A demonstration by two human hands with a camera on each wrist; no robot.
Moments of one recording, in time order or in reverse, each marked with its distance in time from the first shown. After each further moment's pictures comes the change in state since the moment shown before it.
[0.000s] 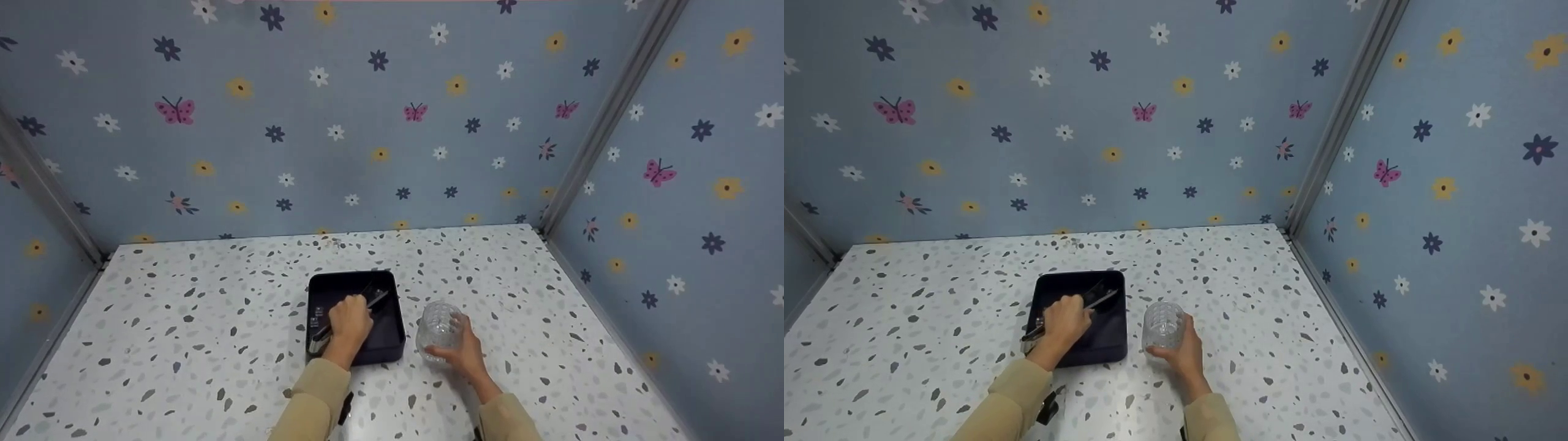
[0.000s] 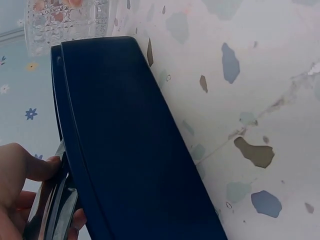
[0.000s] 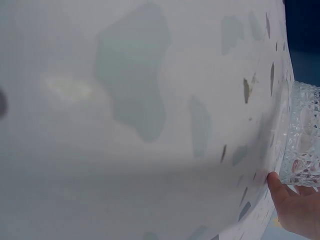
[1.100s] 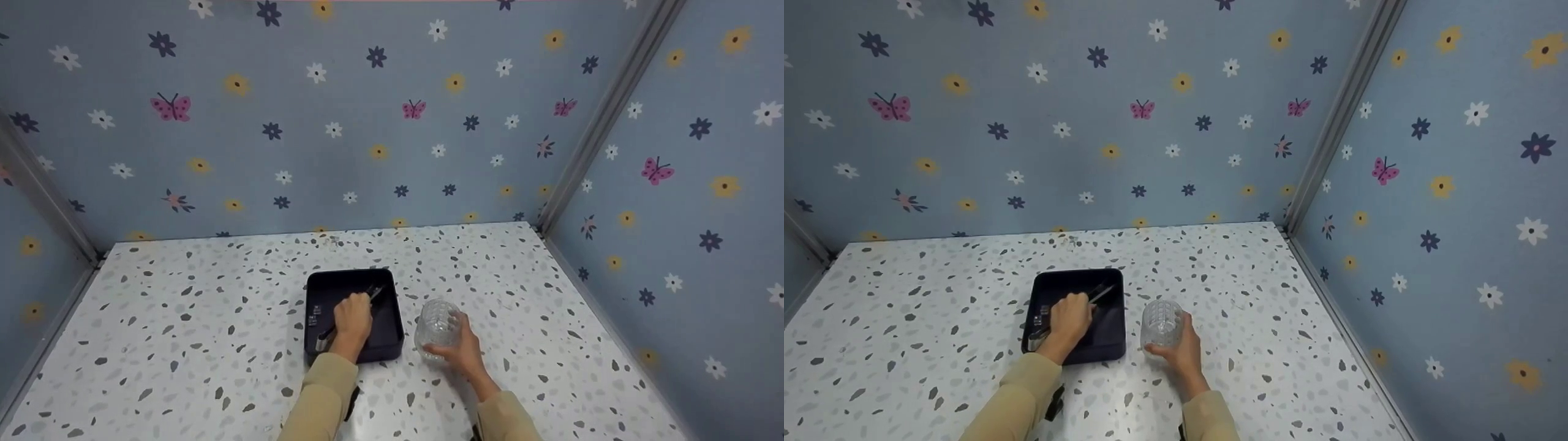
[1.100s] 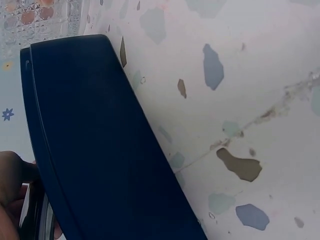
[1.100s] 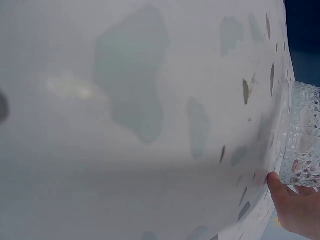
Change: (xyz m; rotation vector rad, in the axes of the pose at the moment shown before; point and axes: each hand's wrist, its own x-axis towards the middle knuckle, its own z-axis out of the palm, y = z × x) left_hand 0.003 0.004 0.016 0.054 0.015 0.055; right_hand 0.001 0.002 0.000 -0.030 -0.002 0.004
